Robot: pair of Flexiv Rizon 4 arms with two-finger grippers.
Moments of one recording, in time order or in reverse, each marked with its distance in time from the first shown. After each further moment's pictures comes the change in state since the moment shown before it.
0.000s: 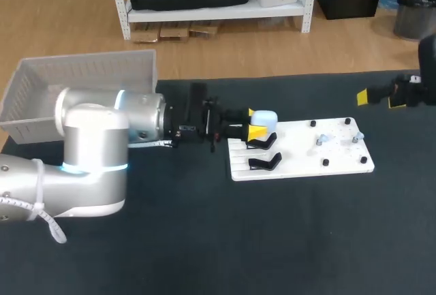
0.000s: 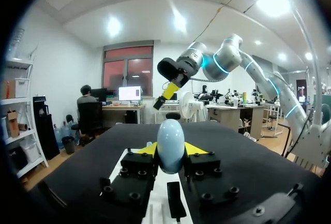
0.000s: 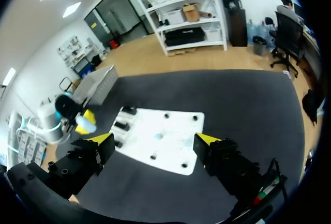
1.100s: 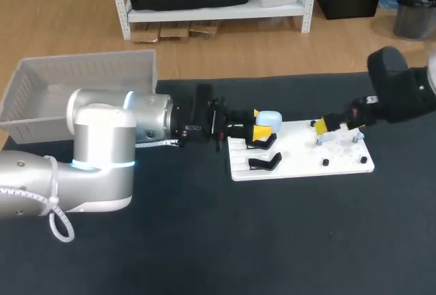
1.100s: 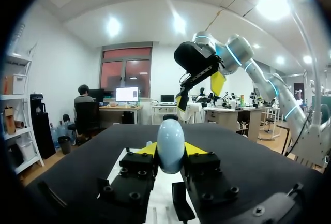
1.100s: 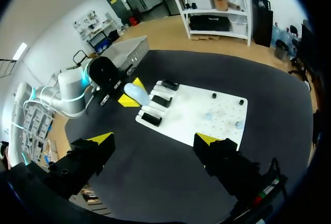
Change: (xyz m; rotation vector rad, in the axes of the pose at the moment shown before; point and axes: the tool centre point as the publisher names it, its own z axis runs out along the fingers) left arm 0.010 0.009 0.009 0.028 -0.022 -0.018; right arm 0.044 0.100 0.015 -0.092 0.164 -0.133
